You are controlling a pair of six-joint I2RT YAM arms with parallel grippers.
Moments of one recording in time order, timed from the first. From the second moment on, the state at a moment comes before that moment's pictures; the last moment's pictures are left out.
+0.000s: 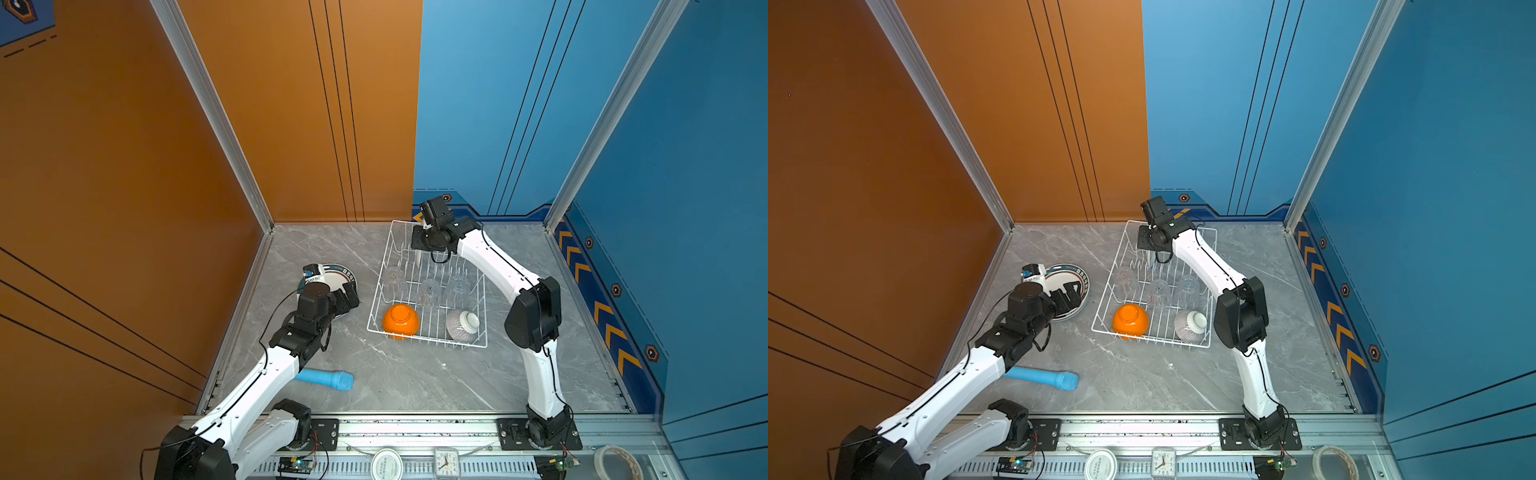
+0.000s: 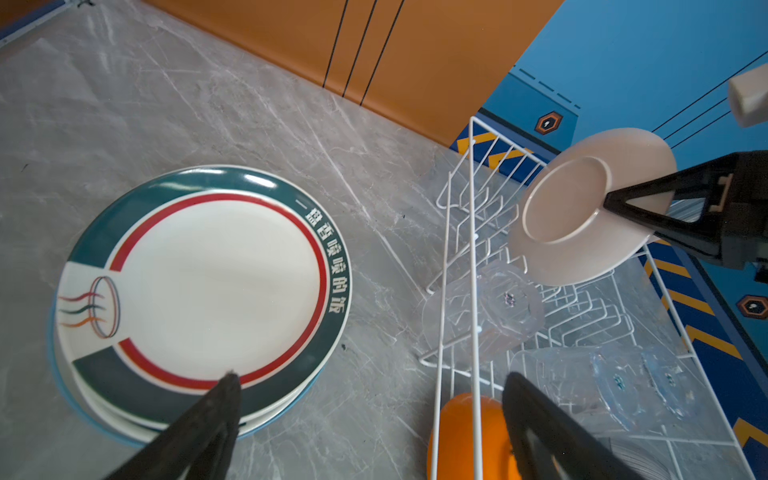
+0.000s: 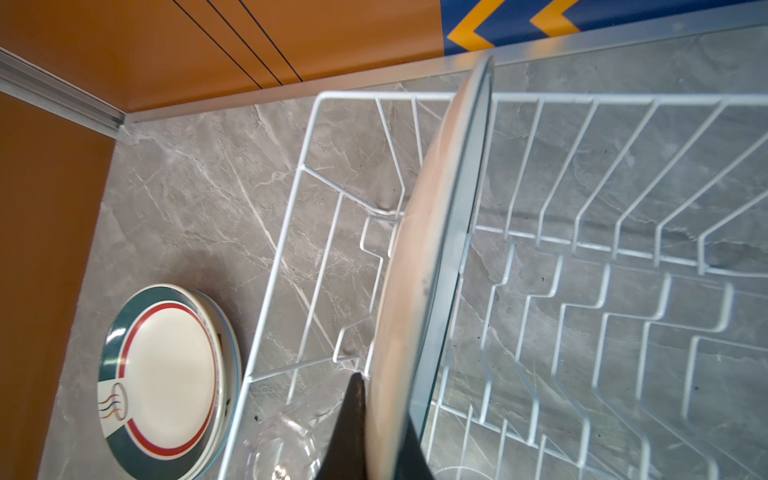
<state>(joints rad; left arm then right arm) -0.35 0.98 0.60 -0.06 -0.15 -0.56 0.53 2.12 2.11 -0.80 0.03 0.54</state>
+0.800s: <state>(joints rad) -0.60 1.42 0.75 0.76 0.00 -0.19 0.63 1.76 1.98 -0.80 0.04 0.74</state>
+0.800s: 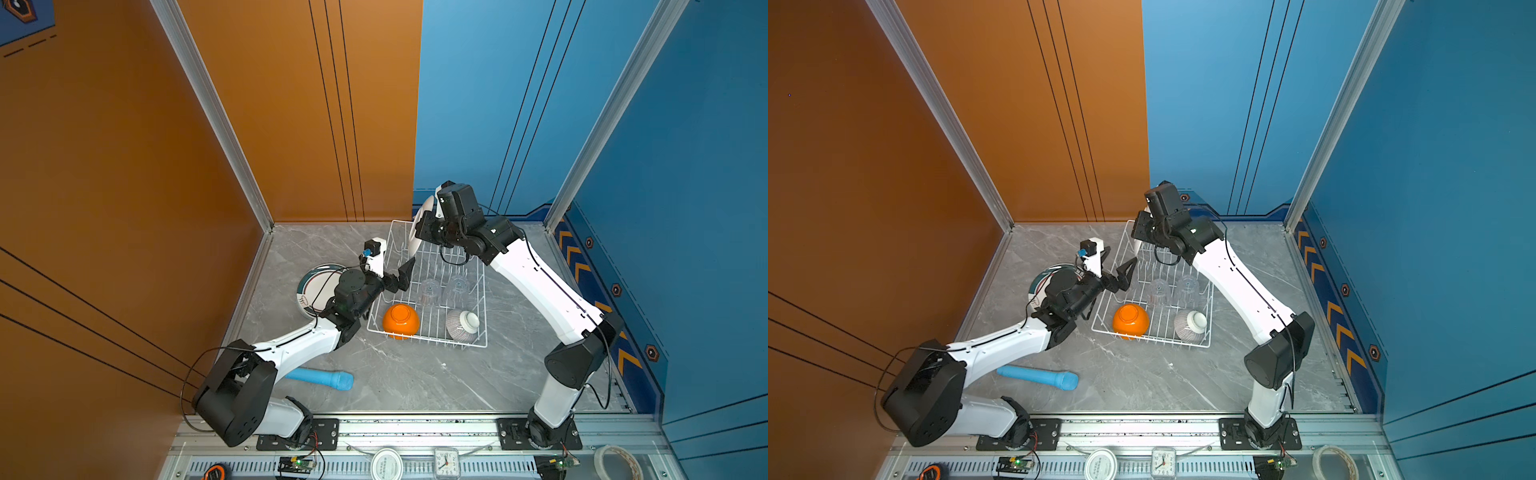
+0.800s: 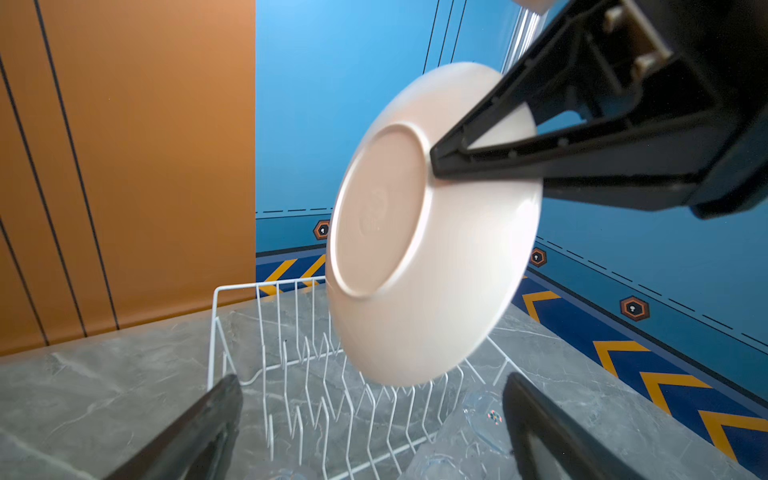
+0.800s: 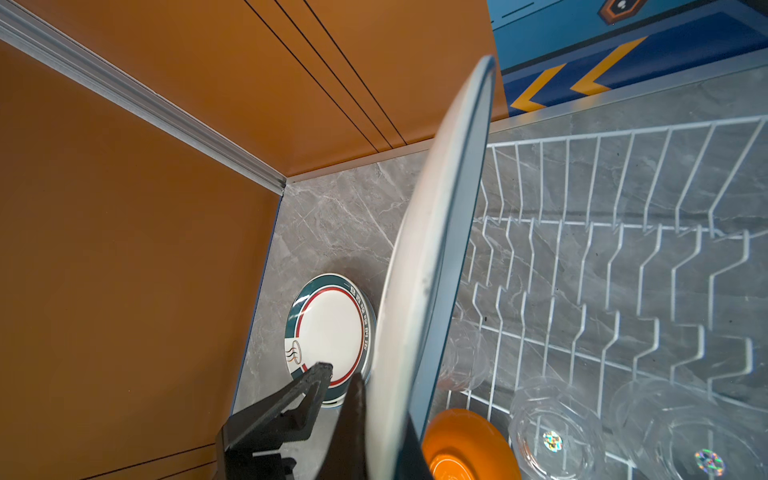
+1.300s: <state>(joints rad) -0.65 1.51 0.80 0.88 0.00 -0.09 0.63 1.69 1.87 -0.75 0.01 0.83</state>
